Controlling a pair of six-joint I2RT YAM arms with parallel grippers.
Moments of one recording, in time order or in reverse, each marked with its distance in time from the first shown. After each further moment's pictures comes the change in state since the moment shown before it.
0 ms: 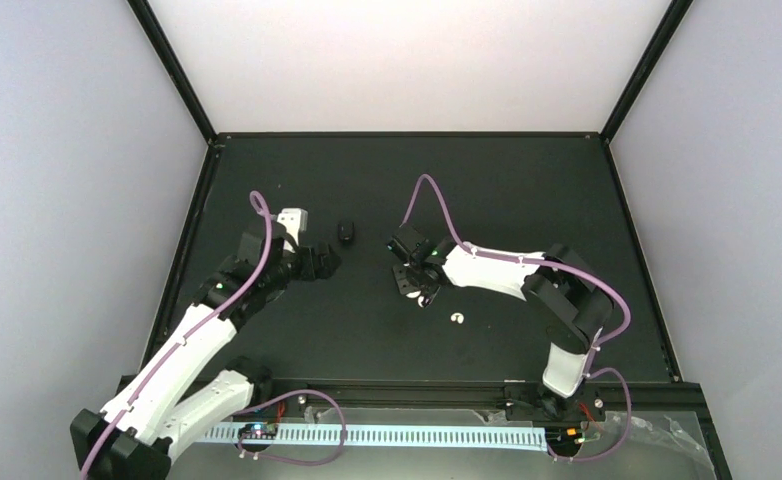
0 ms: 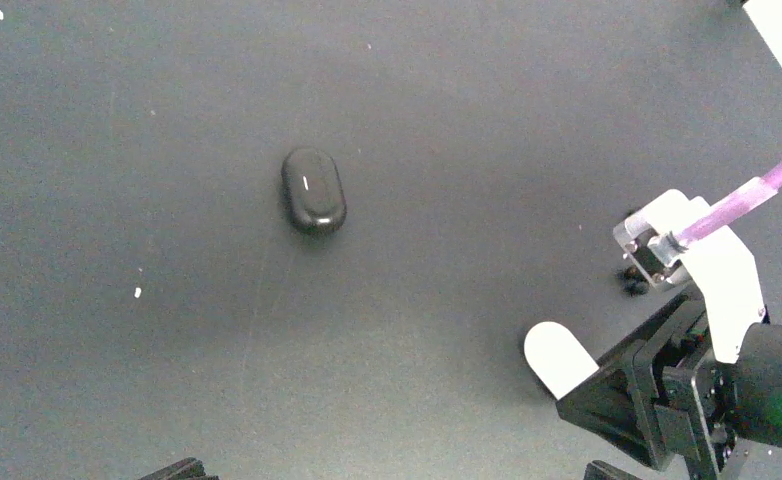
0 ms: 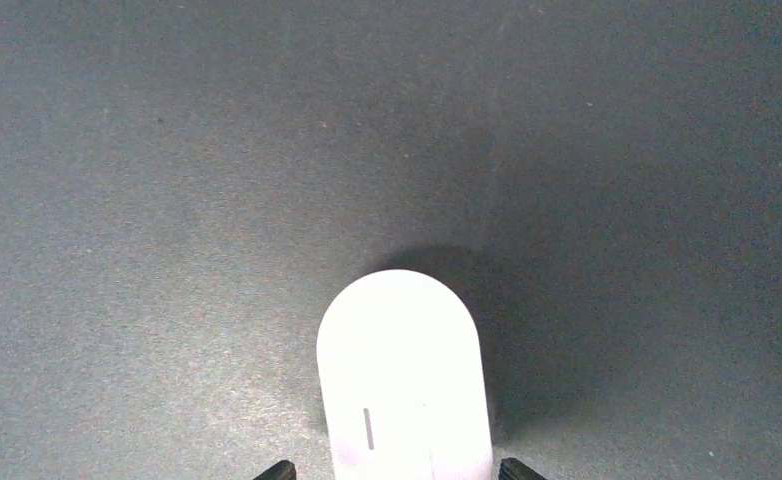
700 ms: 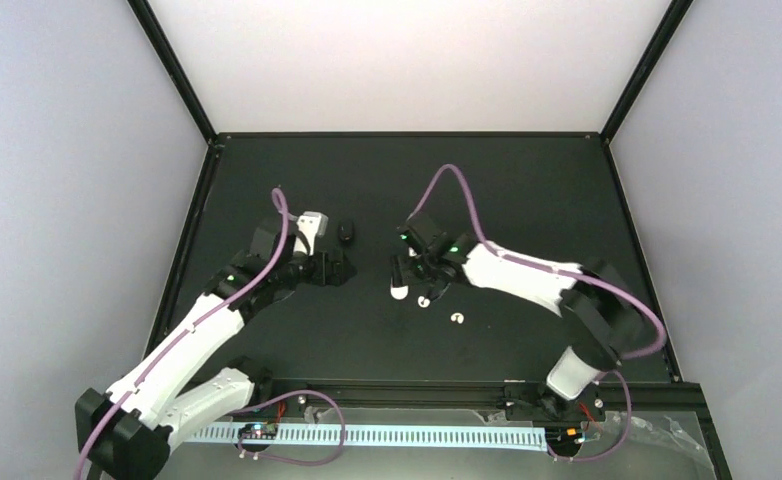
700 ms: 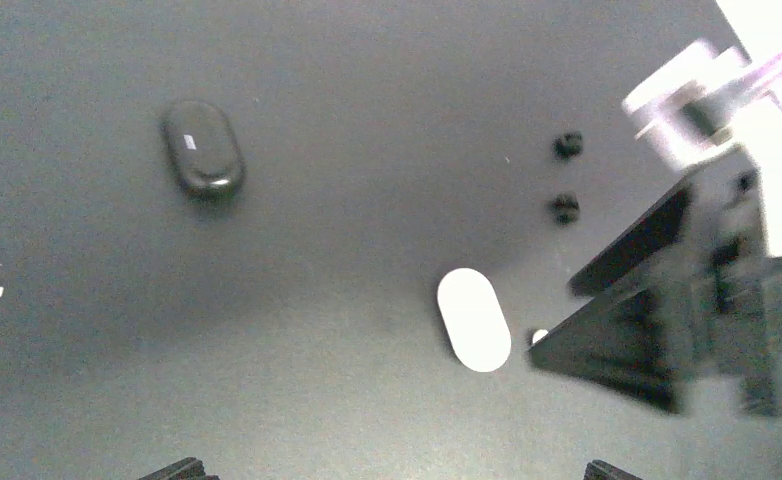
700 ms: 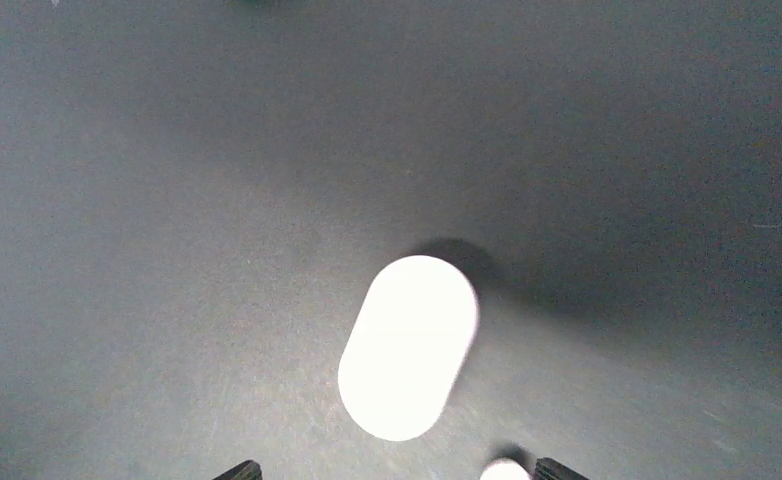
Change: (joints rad) left arm -0.034 0.068 0.002 0.014 0.138 0.022; right arm -0.021 -0.087 -0.005 0.033 -0.124 0.051
